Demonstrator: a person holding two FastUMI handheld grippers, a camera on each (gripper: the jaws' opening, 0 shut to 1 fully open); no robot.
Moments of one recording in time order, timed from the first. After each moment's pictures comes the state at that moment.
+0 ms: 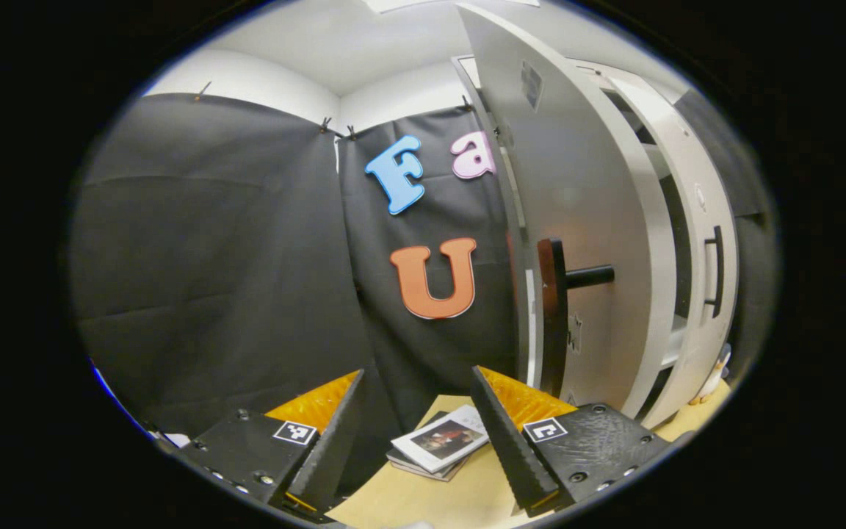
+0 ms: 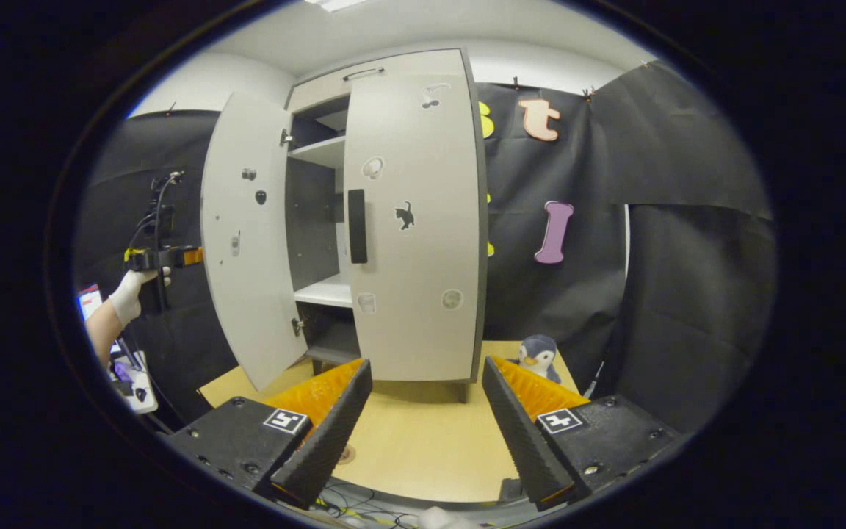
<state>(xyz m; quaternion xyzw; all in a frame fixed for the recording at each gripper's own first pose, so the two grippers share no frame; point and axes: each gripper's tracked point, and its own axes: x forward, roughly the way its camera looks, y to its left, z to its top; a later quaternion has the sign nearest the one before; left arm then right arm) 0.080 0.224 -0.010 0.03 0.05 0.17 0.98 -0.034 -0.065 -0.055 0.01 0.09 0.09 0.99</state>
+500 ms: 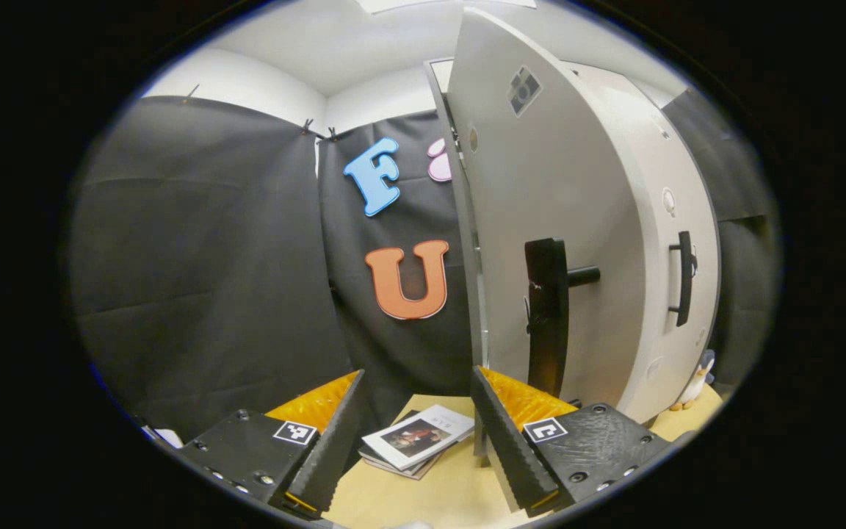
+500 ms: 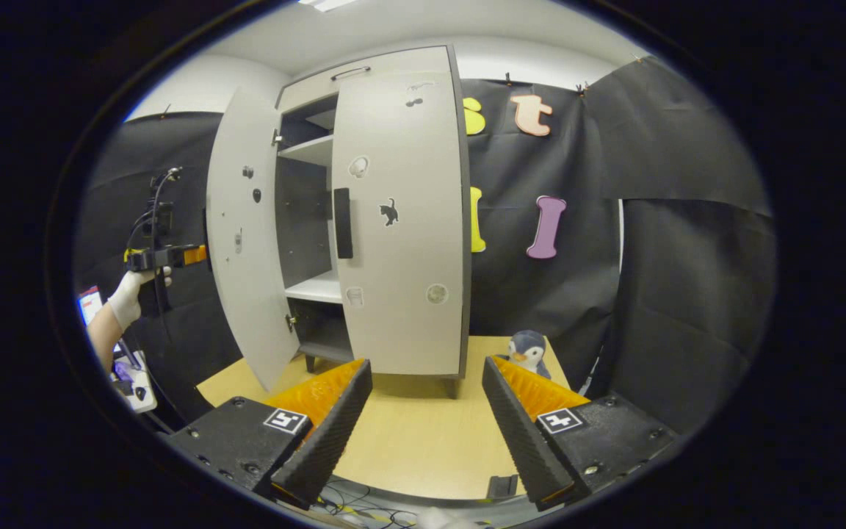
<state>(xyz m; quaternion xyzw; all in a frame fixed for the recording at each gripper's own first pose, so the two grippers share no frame) 0.089 0.172 -0.007 0.02 0.05 0.14 0.99 -0.031 -0.090 -0.052 0.01 0.10 0.08 0.99</state>
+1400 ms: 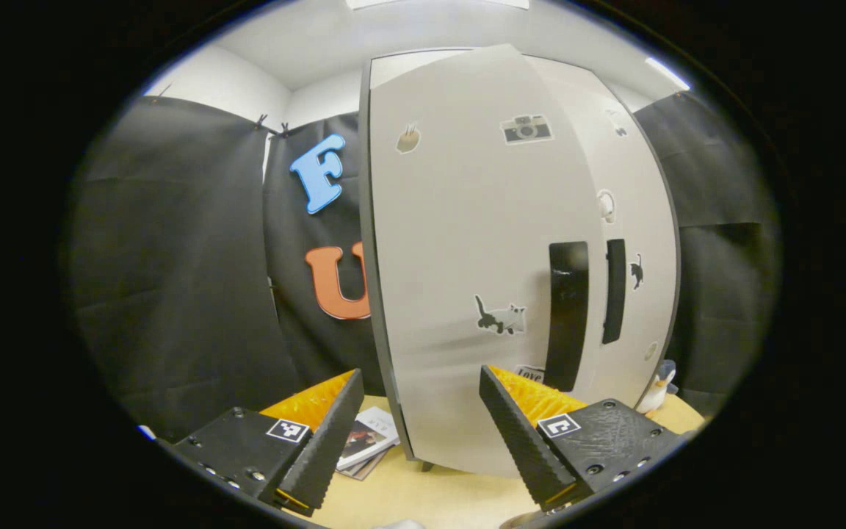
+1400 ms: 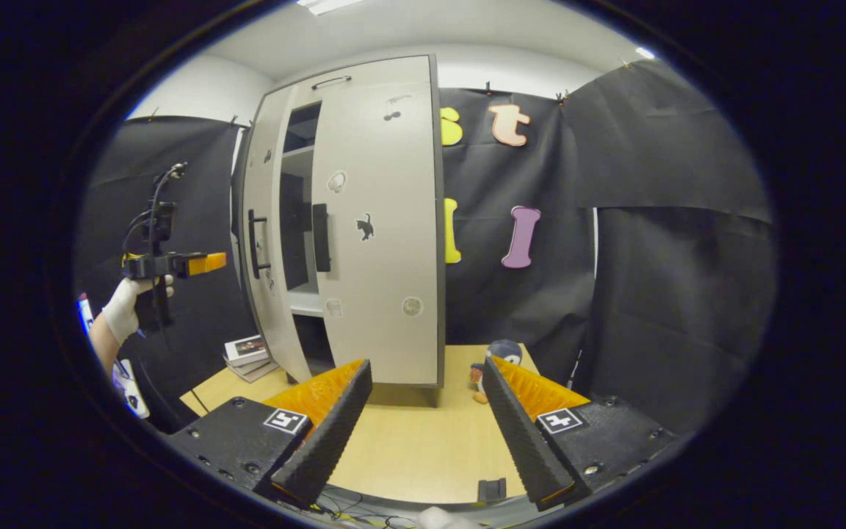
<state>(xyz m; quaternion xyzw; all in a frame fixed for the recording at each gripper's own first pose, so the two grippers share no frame) 0.109 0.070 -0.001 0.02 0.06 0.06 1.00 -0.031 -0.104 -0.037 0.02 0.08 0.03 1.00</state>
